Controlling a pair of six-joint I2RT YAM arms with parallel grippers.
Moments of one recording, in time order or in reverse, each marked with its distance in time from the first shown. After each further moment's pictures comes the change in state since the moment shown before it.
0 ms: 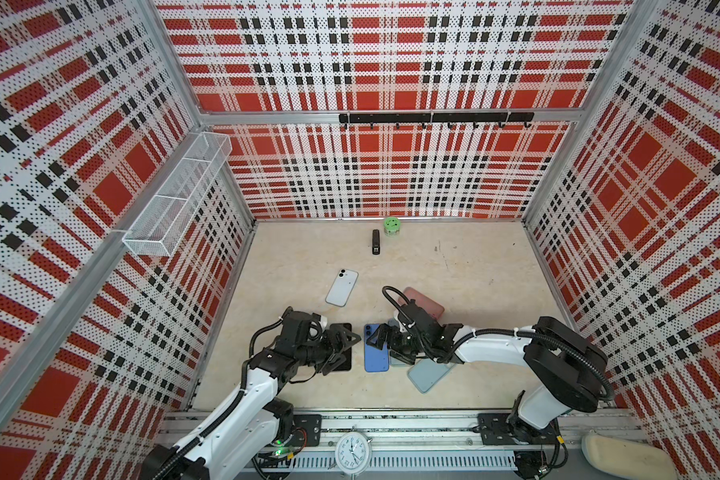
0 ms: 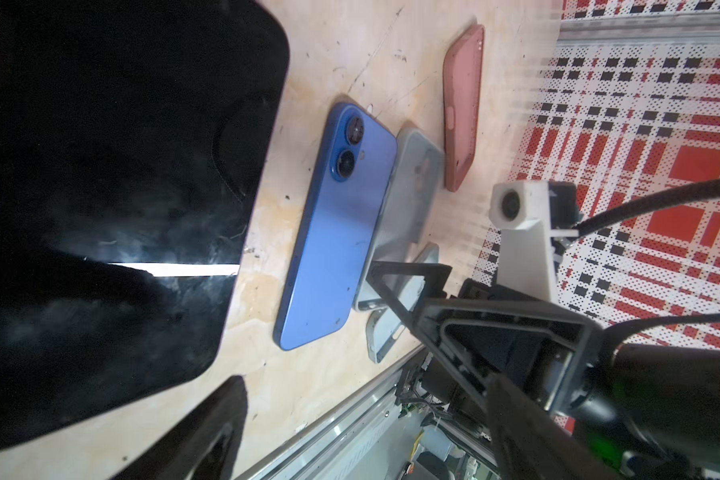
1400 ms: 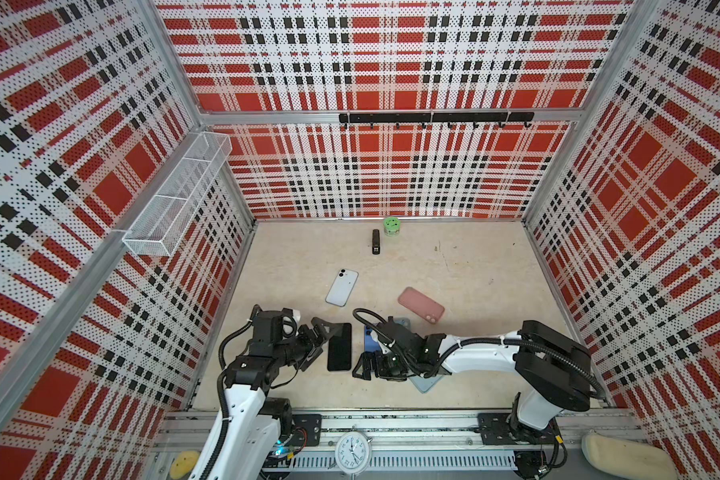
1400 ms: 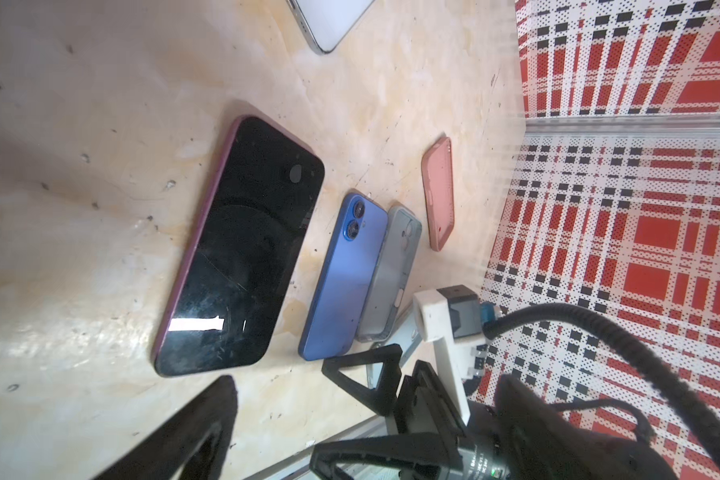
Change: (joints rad) left arm 0.262 -0.203 0.130 -0.341 -0.029 0.169; right arm 0.171 0.069 0.096 -0.103 -0.056 -0.153
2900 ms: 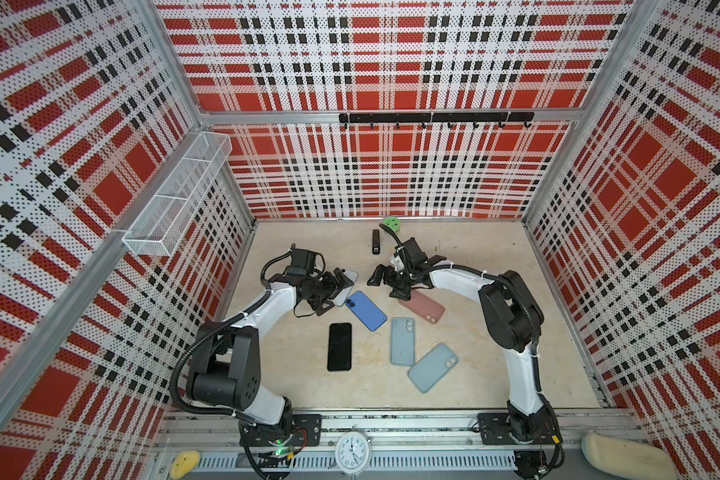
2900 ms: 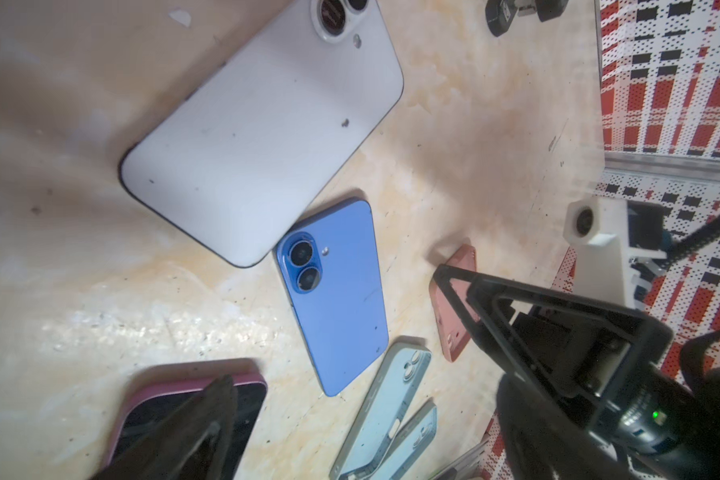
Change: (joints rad) left arm -0.097 0.906 0.500 0.214 -0.132 0.038; right arm -0.525 0.427 0.721 -0.367 -0.130 -0.243
